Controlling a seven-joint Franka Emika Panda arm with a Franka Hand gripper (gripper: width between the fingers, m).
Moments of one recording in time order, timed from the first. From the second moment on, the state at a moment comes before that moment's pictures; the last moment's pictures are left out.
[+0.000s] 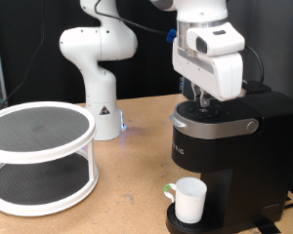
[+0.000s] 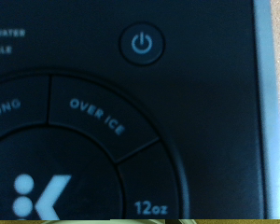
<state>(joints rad) -0.08 -0.05 0.24 -2.09 0.13 2.09 -0.71</state>
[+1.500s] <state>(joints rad) -0.08 -0.03 0.25 -2.09 0.12 1.93 -0.73</state>
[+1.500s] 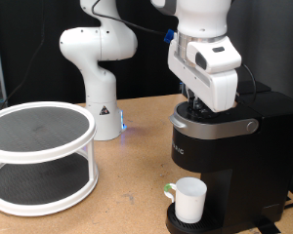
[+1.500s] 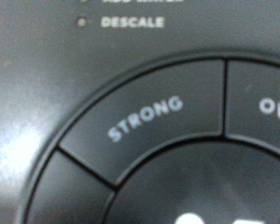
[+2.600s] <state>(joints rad) -0.08 0.01 0.25 -2.04 0.15 1.87 -0.71</state>
